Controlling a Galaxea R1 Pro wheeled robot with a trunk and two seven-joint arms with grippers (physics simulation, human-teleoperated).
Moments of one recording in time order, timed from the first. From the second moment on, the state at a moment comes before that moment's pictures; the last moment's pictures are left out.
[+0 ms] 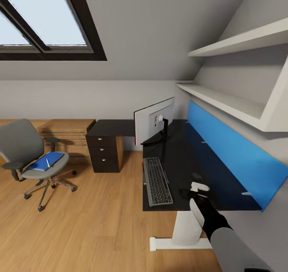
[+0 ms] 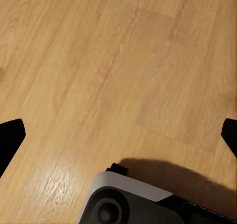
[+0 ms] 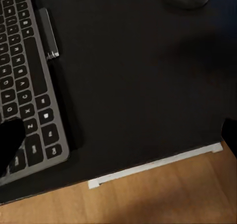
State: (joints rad) left arm 0.02 -0.10 -0.03 -0.40 0.21 -0.41 0.31; right arm -0.68 0.04 -0.05 -0.61 -0.18 0.30 -0.21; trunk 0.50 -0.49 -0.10
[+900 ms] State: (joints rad) left arm 0.02 -0.10 -0.03 -0.40 0.21 -0.41 0.31; right arm -0.68 0.04 -0.05 -0.62 -0.17 0.30 -0.21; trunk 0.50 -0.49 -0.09
